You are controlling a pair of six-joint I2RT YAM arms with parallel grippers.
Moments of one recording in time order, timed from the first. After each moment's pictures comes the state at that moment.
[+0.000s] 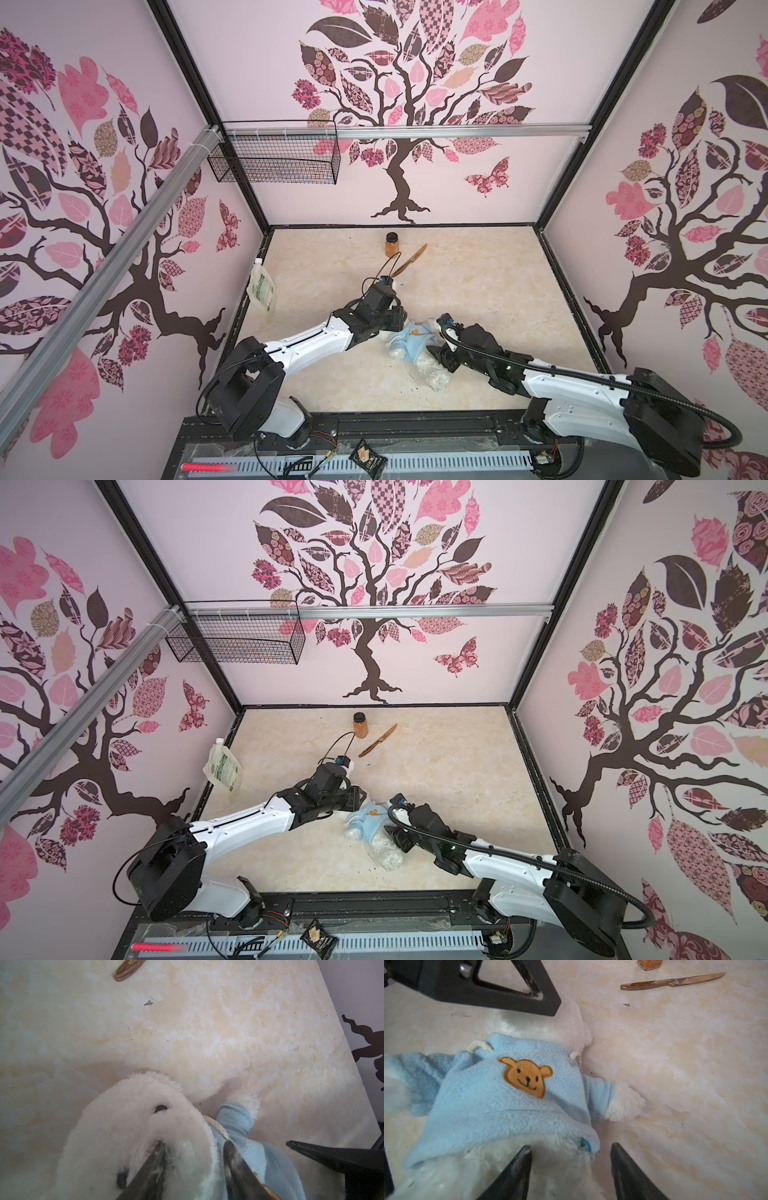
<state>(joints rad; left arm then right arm) -0.74 1.46 0.84 -0.19 0.03 -0.55 0.88 1.13 0.33 0.22 0.06 0.11</state>
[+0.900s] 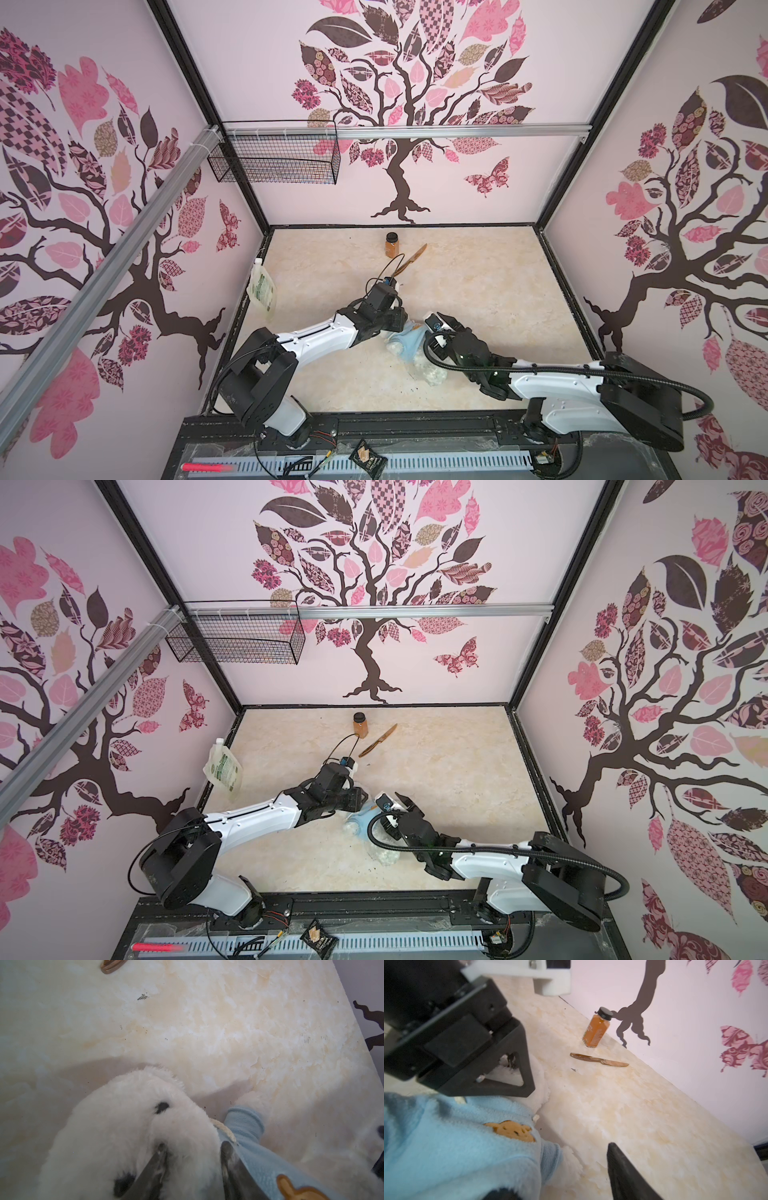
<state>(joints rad) -0.73 1.54 0.84 -0.14 0.06 -0.50 1.02 1.22 0.33 0.57 0.55 -0.21</state>
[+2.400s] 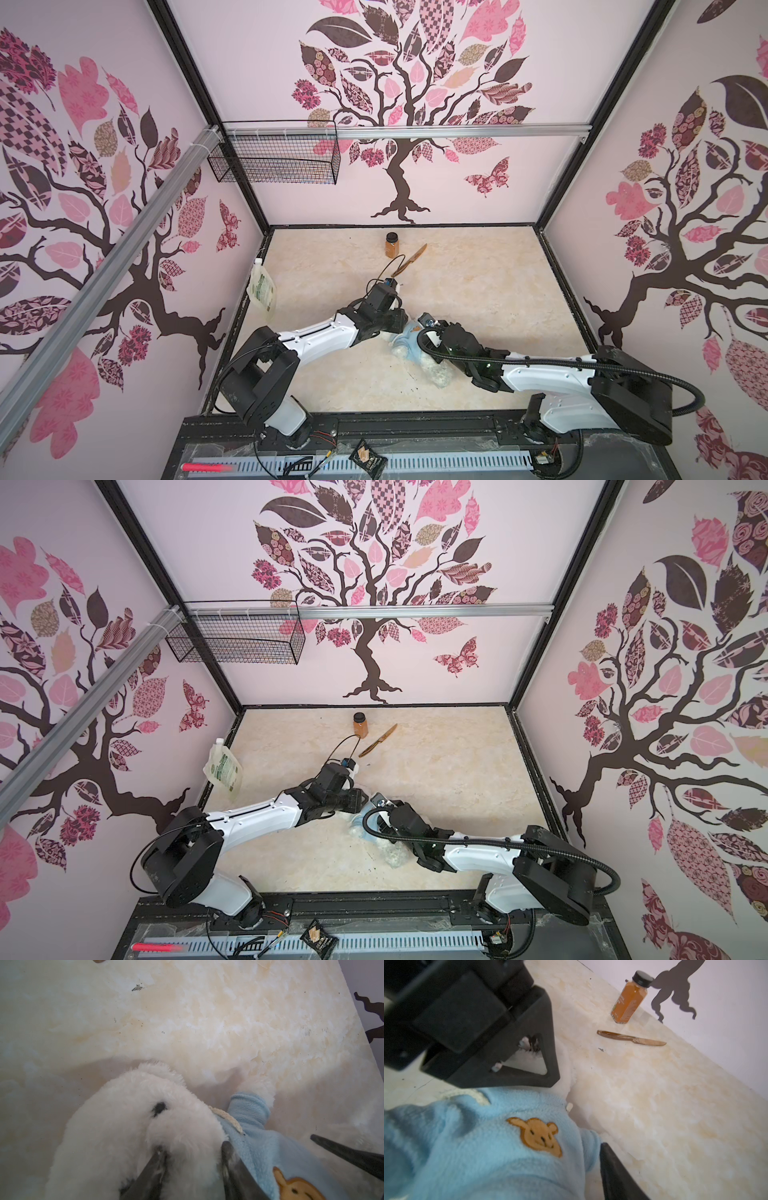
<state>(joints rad) -0.72 1.54 0.84 -0.15 0.09 -0.48 0.99 1.32 0.43 0.41 0.40 -0.11</state>
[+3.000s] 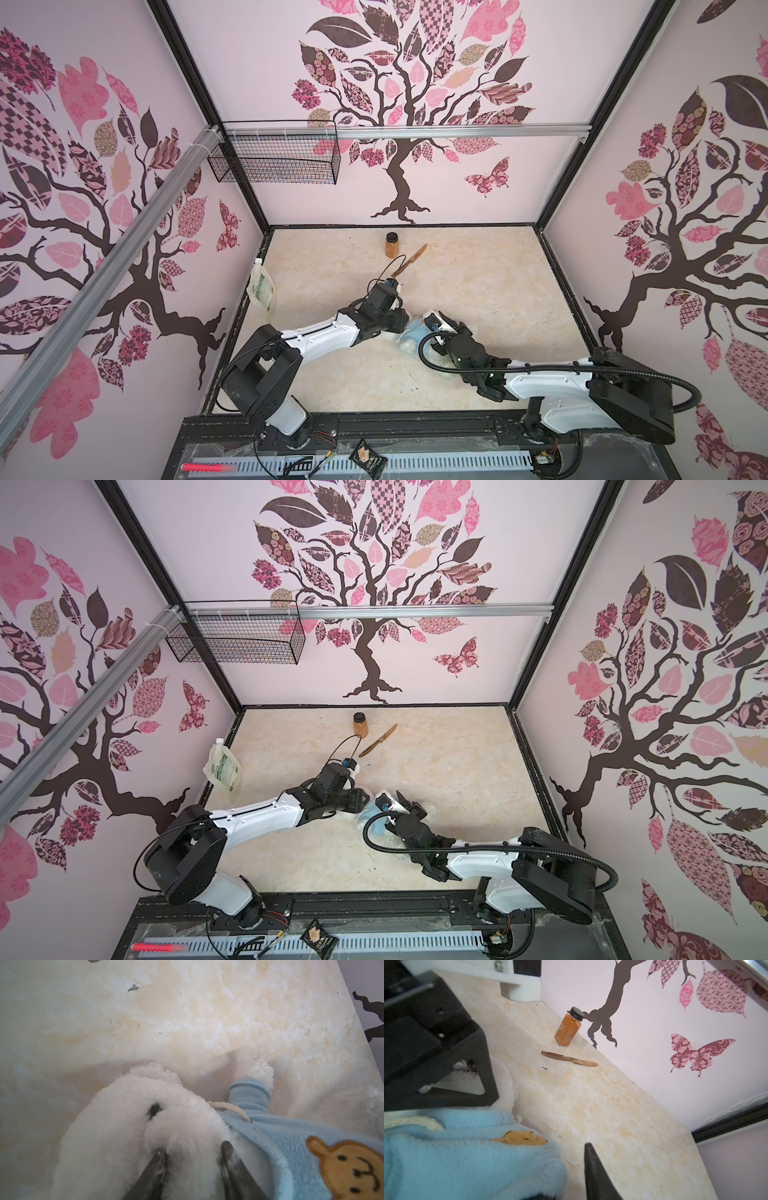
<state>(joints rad) -0.72 1.56 0.84 -0.13 0.09 -0.48 1.04 1.31 0.34 0.67 0.73 -0.33</state>
